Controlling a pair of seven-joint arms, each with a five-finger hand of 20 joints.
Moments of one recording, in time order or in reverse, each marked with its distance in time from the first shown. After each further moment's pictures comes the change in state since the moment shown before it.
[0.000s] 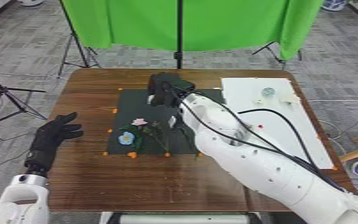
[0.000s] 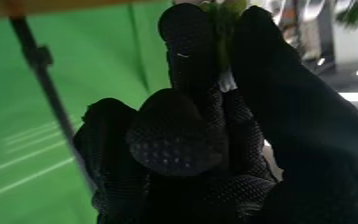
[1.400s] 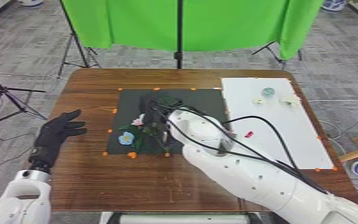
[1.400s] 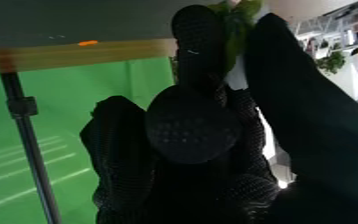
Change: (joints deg) left arm -2.5 0.5 1.2 1.5 0.0 -2.0 -0.4; right arm -0.8 -3.5 -3.8 4.5 -4.2 -3.4 -0.4
